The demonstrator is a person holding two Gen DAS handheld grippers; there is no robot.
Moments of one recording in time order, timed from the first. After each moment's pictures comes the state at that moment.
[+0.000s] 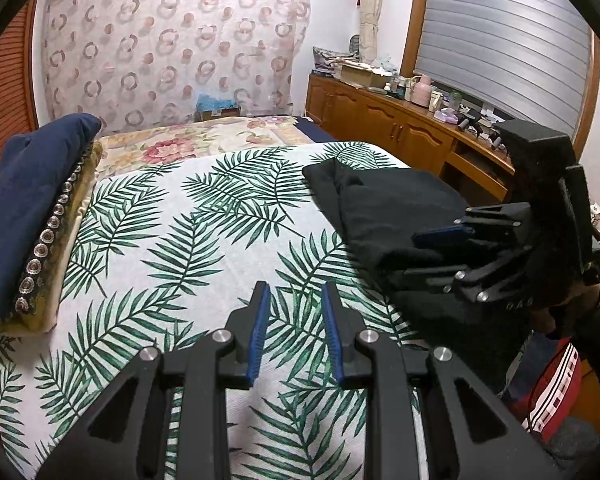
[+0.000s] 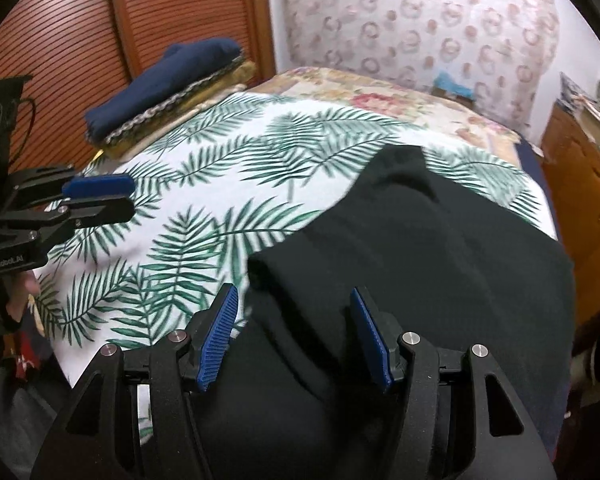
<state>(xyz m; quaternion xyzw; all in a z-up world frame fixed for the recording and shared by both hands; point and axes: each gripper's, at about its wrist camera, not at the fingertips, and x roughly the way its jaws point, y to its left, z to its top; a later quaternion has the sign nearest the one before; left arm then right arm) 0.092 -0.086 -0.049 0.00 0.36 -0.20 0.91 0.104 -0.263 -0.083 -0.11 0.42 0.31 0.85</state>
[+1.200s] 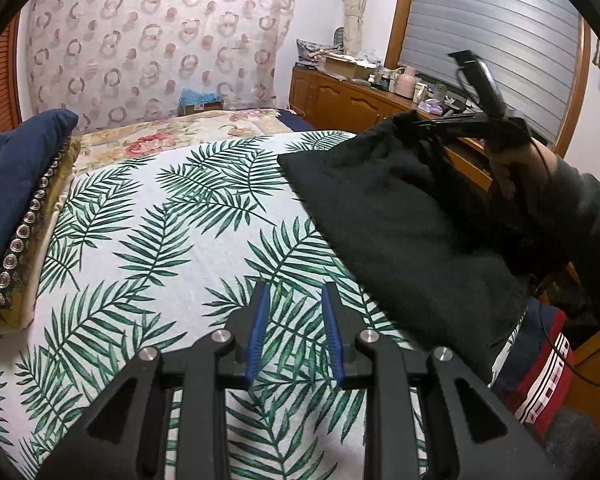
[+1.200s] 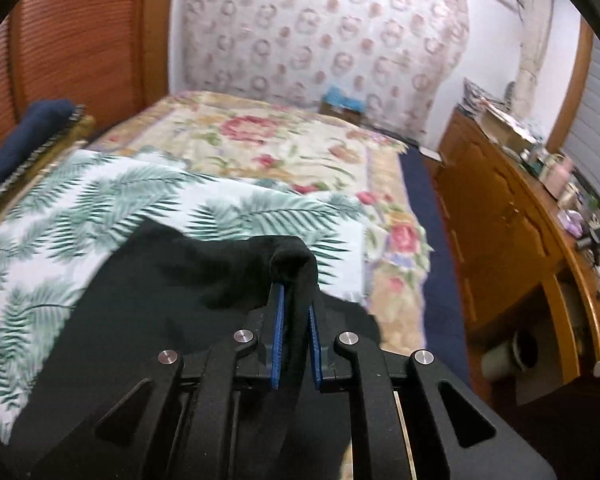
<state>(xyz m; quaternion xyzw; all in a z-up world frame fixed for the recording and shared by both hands) 0.087 -0.104 -0.057 0.00 0.37 -0.23 0.90 0.220 -0.406 -0.033 -0.13 0.38 0.10 0.91</state>
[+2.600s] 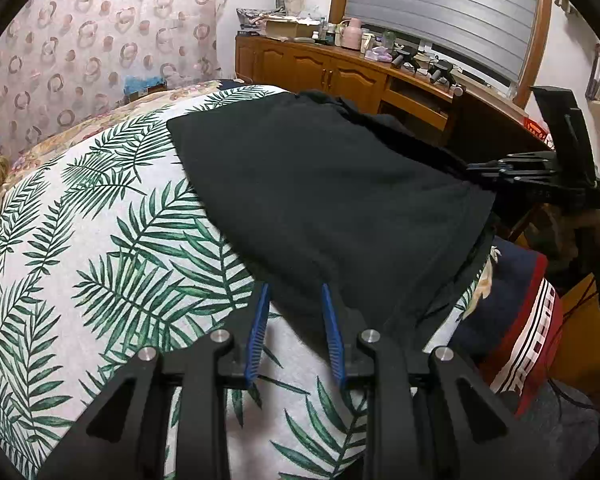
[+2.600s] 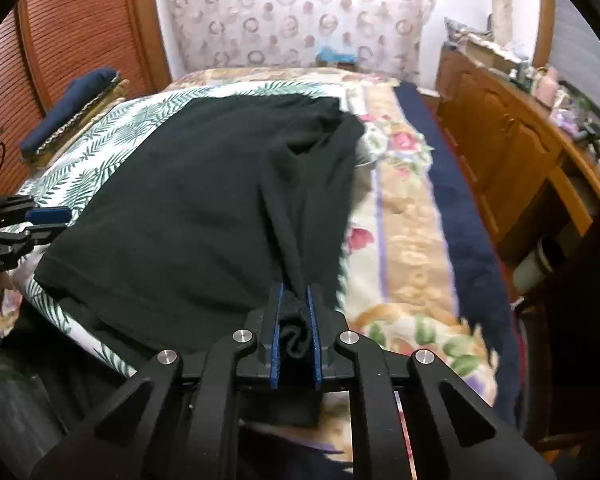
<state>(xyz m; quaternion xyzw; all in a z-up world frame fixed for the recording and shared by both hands) 0.050 -0.200 -0.073 0.07 0.41 -0.30 0.86 0.010 -0.481 -0.069 -0.05 0.43 0.11 0.90</state>
